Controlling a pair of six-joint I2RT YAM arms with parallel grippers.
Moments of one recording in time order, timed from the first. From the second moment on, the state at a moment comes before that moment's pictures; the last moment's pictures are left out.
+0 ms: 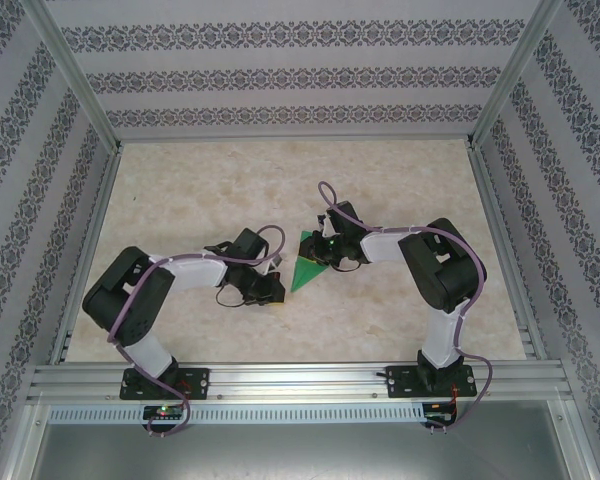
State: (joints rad) left arm -0.61 1.66 0.77 -0.30 0.63 -0.66; right arm 0.52 1.91 0.93 0.06 -0.52 0.78
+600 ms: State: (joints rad) left arm -0.61 1.81 0.96 -0.15 0.62 -0.66; right arm 0.52 1.91 0.92 0.08 -0.53 0.79
